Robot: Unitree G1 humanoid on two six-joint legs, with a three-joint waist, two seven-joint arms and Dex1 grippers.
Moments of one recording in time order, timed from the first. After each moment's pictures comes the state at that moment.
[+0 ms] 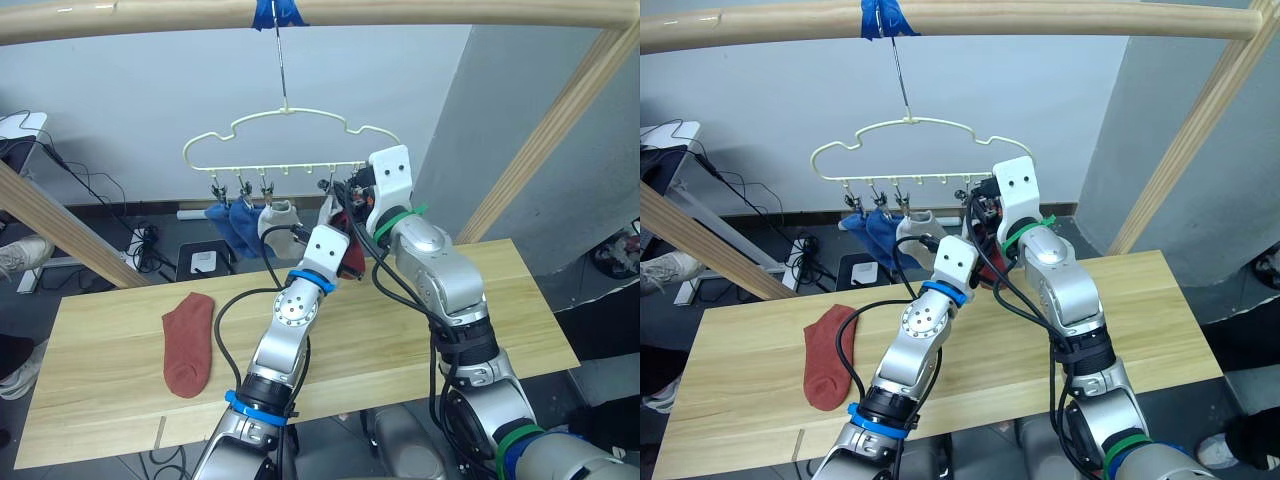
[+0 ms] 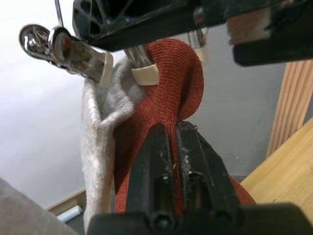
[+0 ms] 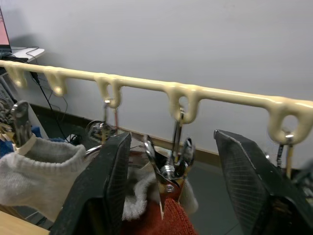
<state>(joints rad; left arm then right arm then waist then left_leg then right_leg) -0.38 -0.02 -0.18 0.13 0.07 0.02 -0.17 -0.71 0.02 0.12 -0.08 0.10 0.65 0.13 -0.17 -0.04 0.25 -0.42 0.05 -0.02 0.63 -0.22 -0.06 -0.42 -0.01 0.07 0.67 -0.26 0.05</state>
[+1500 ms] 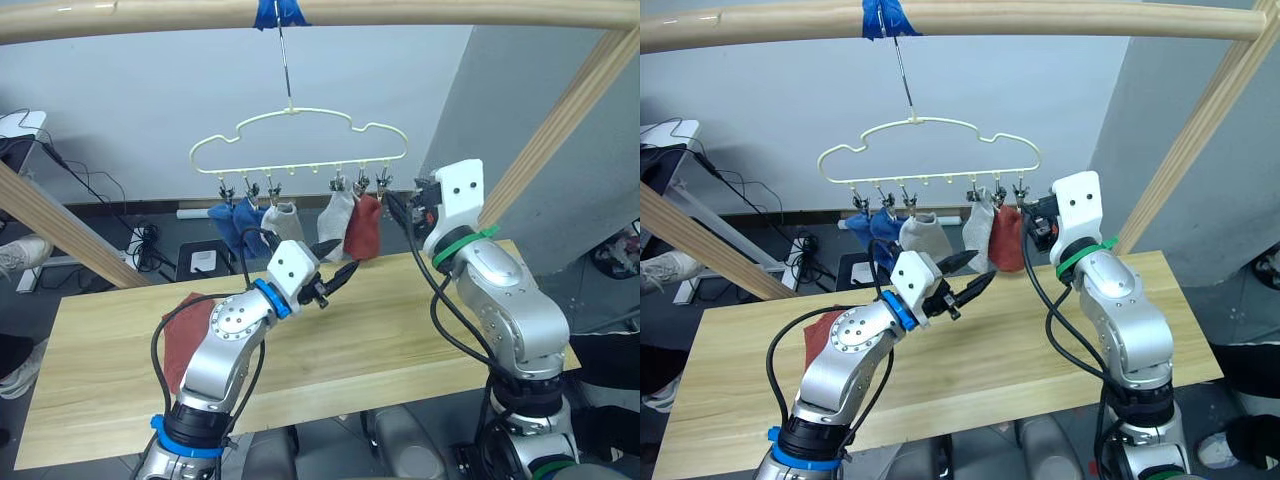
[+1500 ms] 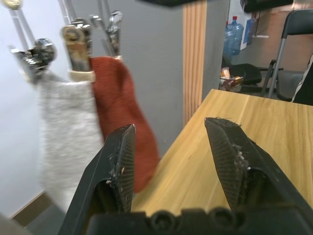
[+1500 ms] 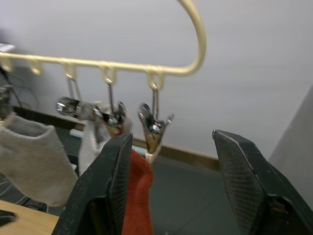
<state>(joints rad) -0.25 0.29 -0.14 -0.28 -0.20 0.28 -0.60 -0.51 -0.14 0.04 -0.48 0.14 0.86 0.13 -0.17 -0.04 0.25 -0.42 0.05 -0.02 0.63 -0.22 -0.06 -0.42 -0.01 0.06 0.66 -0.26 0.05</state>
